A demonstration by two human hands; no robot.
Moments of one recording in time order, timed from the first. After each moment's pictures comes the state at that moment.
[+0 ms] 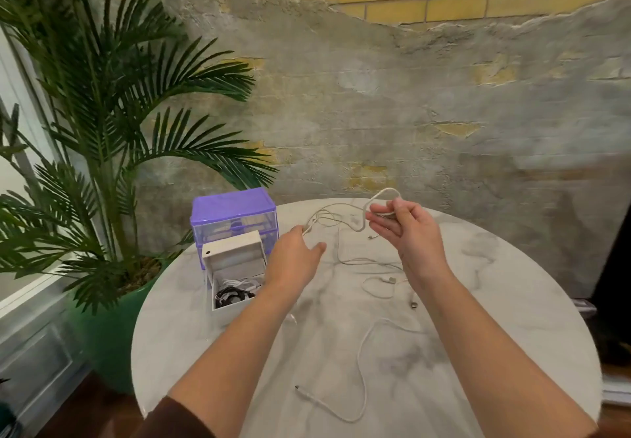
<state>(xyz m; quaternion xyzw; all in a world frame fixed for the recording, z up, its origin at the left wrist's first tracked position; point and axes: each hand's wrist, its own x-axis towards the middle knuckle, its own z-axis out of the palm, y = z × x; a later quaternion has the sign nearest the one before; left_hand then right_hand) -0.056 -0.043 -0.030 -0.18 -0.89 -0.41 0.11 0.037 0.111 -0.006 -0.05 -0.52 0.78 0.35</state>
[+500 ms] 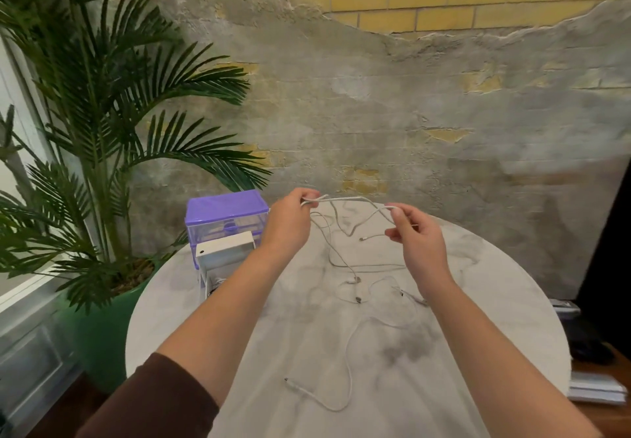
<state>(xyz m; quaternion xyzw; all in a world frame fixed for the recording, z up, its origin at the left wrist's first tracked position) -0.051 -0.036 0.026 -0.27 -0.83 -0.48 0.13 0.061 0.131 -0.014 -0.12 -0.70 0.58 0.41</state>
